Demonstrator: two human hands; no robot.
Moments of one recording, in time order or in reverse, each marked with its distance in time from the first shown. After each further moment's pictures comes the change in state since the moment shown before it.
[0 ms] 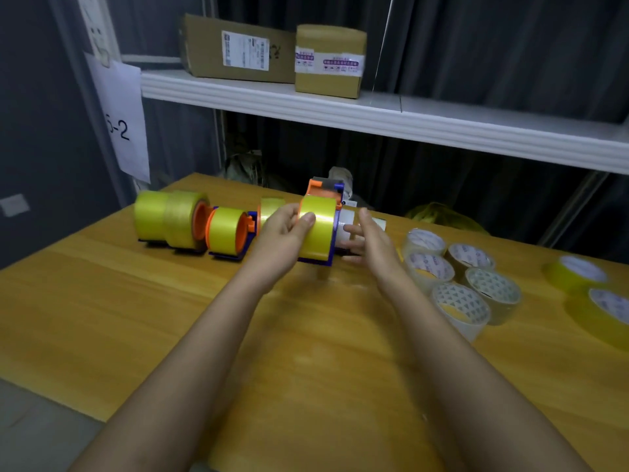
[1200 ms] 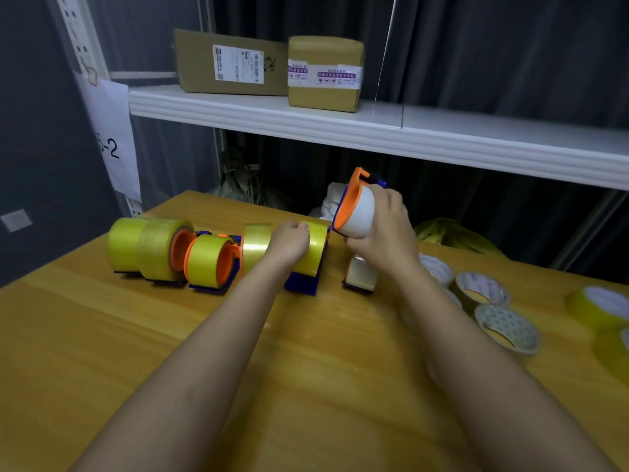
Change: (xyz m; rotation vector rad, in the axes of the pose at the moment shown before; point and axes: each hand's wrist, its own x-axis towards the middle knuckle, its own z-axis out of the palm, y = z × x) left_hand 0.097 -0.012 0.038 0.161 0.091 -0.398; right_hand 0.095 -0.014 -0.038 -0.907 0.227 -0.482
